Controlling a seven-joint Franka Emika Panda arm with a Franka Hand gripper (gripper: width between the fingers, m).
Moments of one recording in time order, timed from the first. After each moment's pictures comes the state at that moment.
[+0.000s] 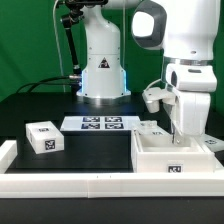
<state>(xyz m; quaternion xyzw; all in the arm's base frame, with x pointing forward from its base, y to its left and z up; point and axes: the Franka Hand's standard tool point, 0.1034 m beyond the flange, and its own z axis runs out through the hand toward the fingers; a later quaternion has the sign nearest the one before) 0.517 0.120 0.024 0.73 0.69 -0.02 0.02</state>
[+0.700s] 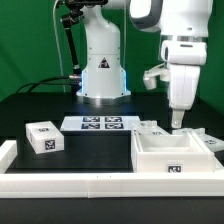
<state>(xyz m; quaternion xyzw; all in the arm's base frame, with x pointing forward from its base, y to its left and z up) 0.483 0.121 0.064 0.76 0.65 0.00 0.04</state>
